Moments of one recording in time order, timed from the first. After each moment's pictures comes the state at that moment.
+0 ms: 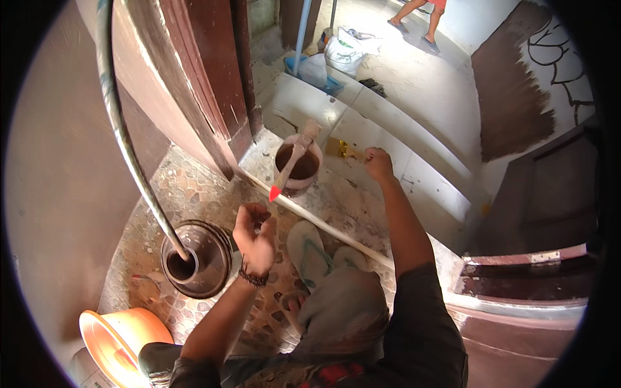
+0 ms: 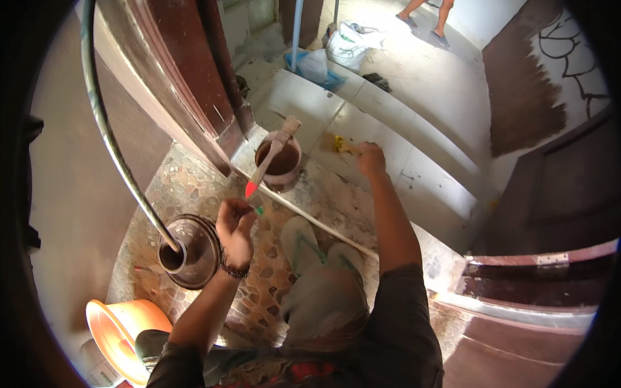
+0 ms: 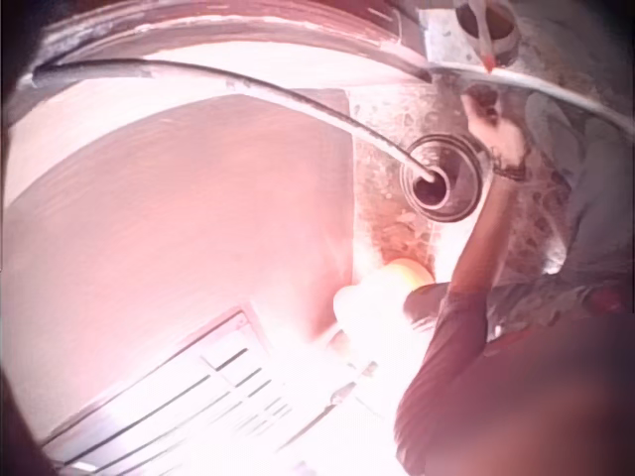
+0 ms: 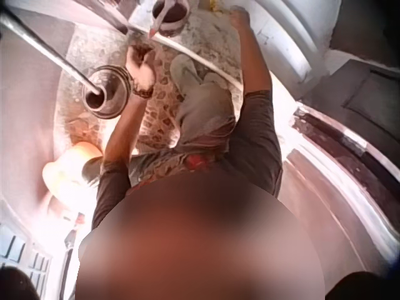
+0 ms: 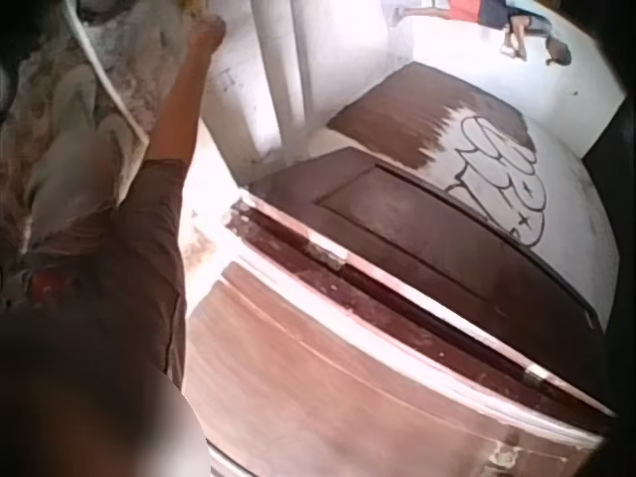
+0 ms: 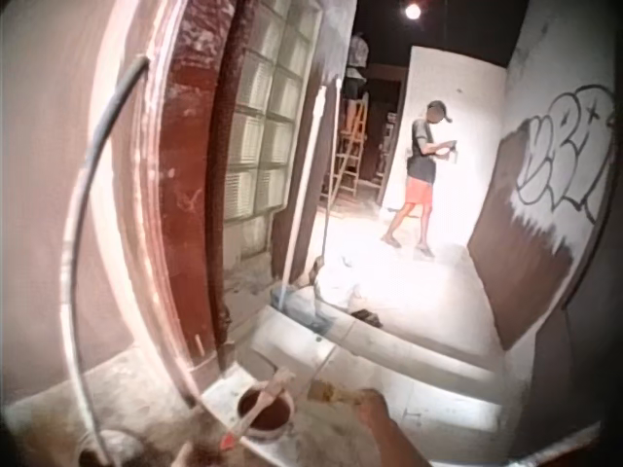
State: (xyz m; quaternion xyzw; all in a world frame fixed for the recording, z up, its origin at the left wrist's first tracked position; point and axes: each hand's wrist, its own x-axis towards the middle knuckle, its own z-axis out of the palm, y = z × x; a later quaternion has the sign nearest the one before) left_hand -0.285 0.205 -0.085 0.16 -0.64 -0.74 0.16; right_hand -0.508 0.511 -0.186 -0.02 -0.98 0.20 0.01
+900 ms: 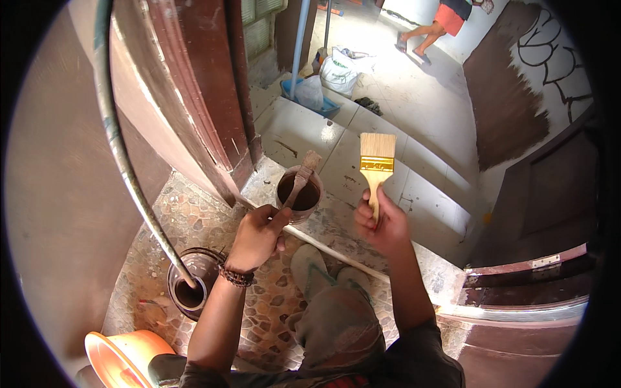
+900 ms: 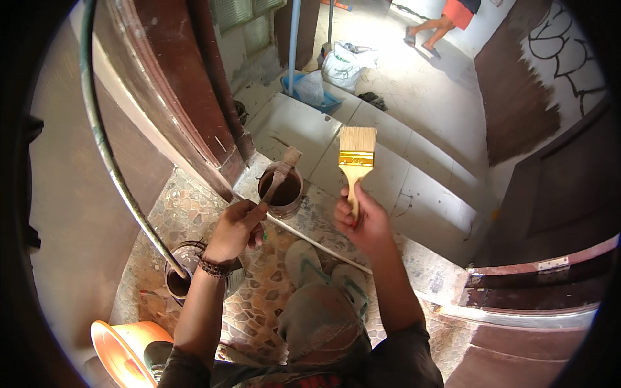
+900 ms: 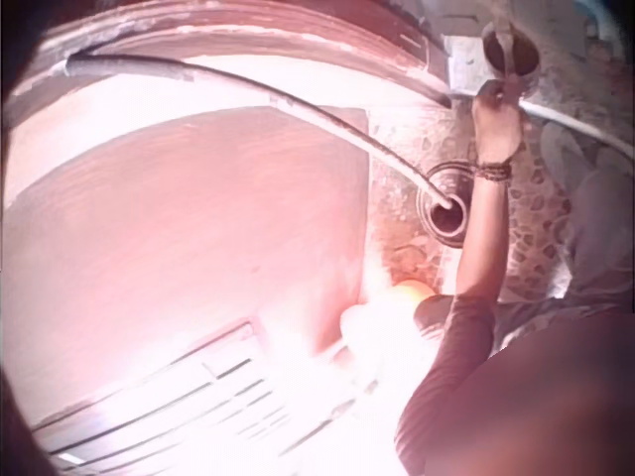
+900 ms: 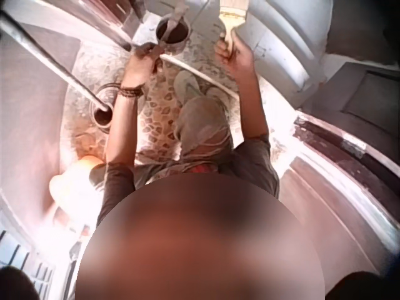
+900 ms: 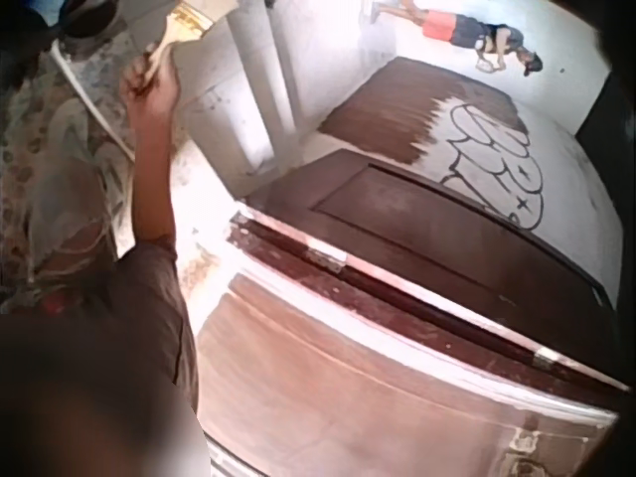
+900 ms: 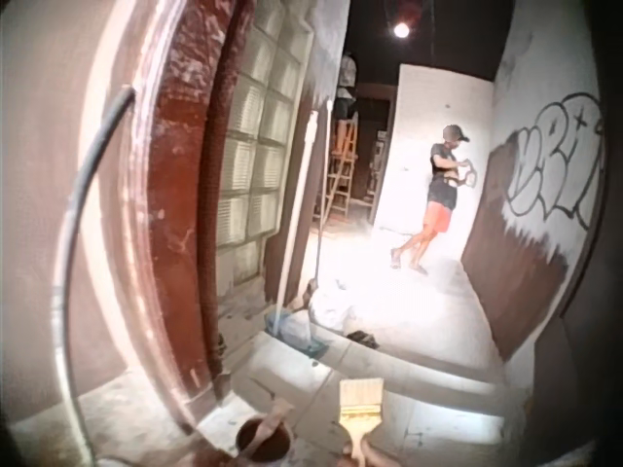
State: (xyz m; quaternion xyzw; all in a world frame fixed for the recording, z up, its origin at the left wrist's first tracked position) left_hand -0.343 0.174 -0.002 0.13 -0.73 -0.66 -0.16; right_hand -0.372 0.436 -0.016 -0.09 -0.40 0.89 -0.22
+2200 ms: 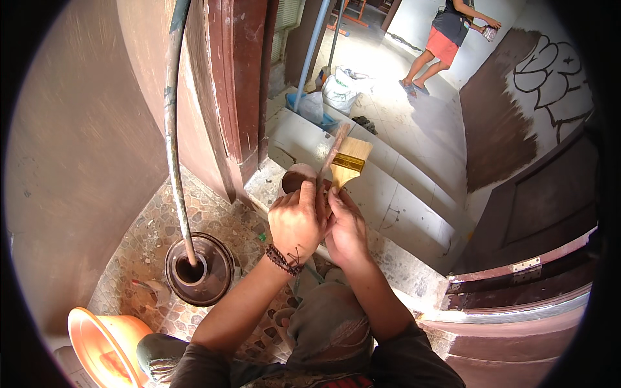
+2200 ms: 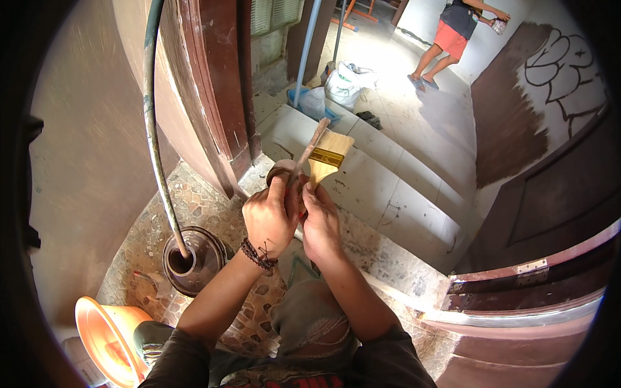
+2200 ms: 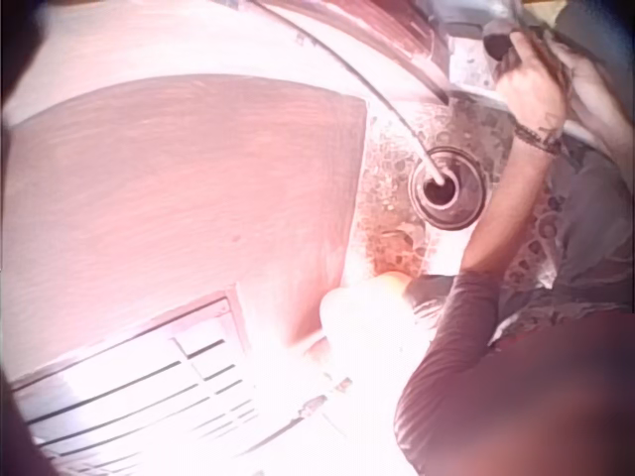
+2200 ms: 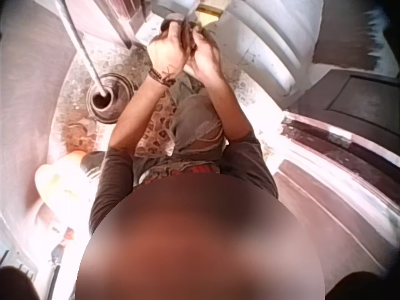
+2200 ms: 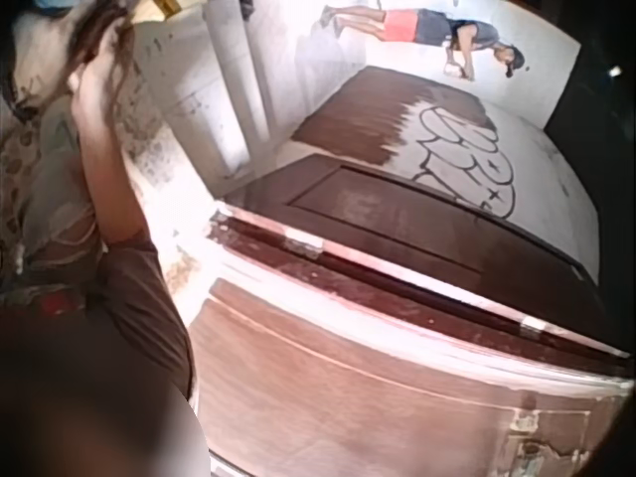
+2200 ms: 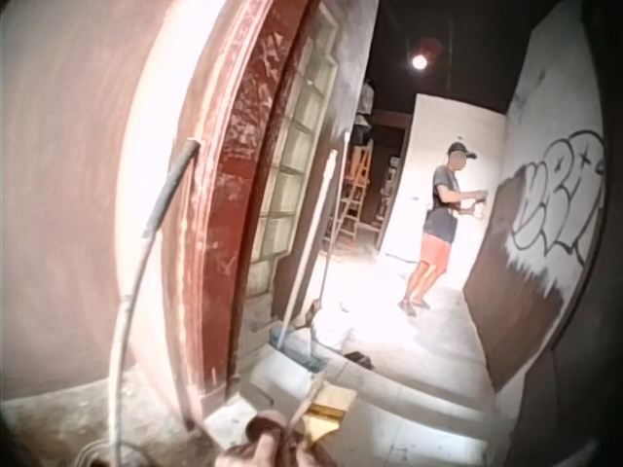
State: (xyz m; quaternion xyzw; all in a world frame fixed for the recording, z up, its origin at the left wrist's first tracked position) left_hand -0.326 0.240 0.024 -0.05 -0.87 -0.34 0.36; right_hand -0.331 0.343 0.018 -0.03 -0.48 0.87 -0.10
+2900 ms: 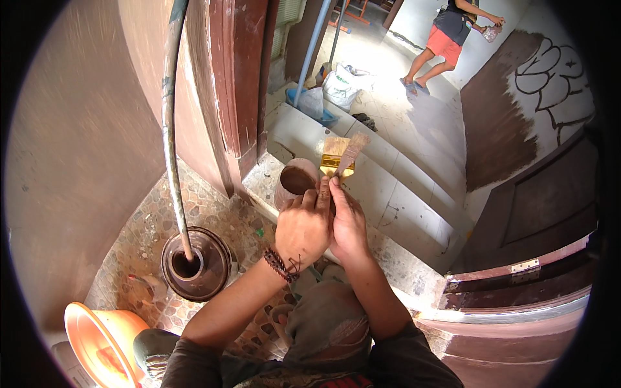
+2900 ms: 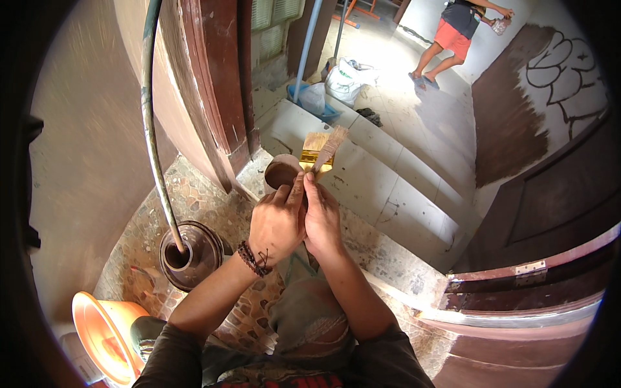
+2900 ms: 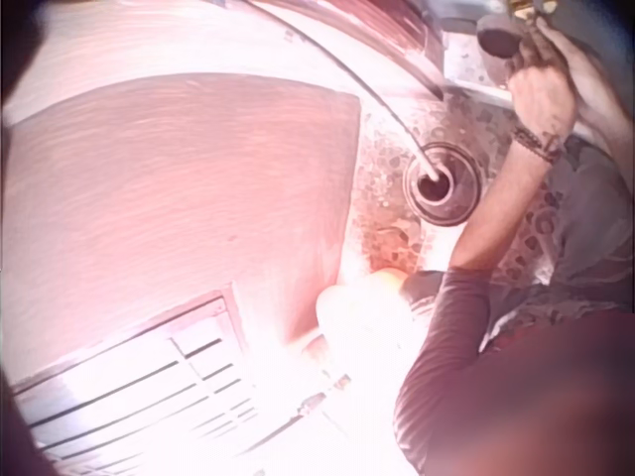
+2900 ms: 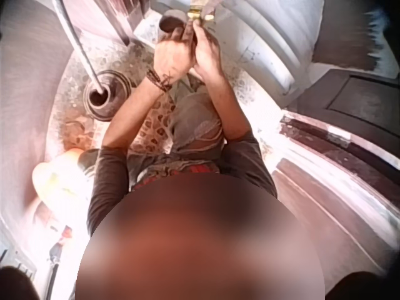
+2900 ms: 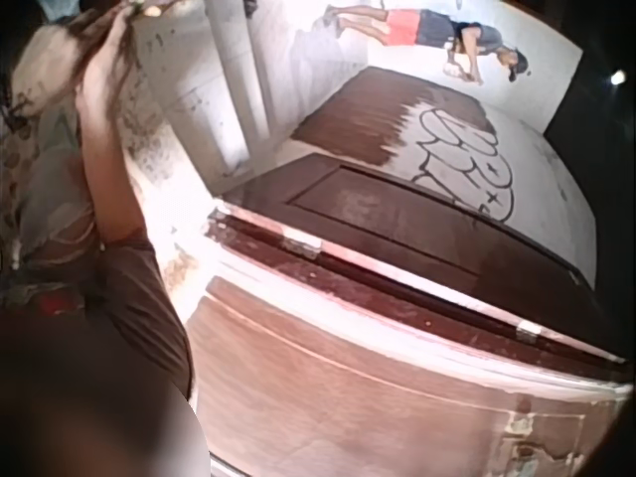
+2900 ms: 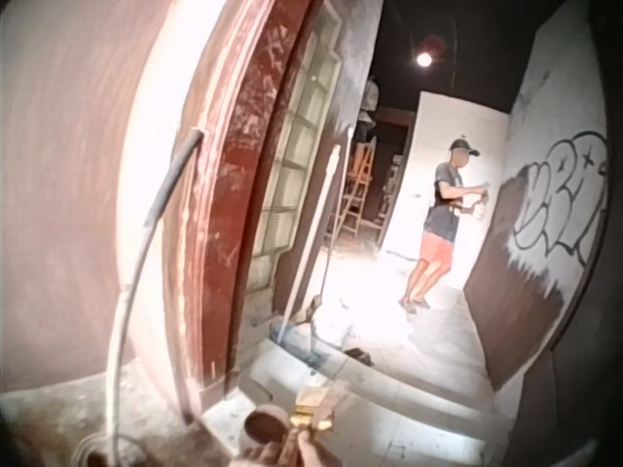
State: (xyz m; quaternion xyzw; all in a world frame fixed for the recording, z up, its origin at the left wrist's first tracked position) left_hand -0.314 0.244 0.023 -0.15 -0.91 -0.29 0.25; right_hand -0.333 0.342 0.026 -0.08 -0.49 0.86 -0.06
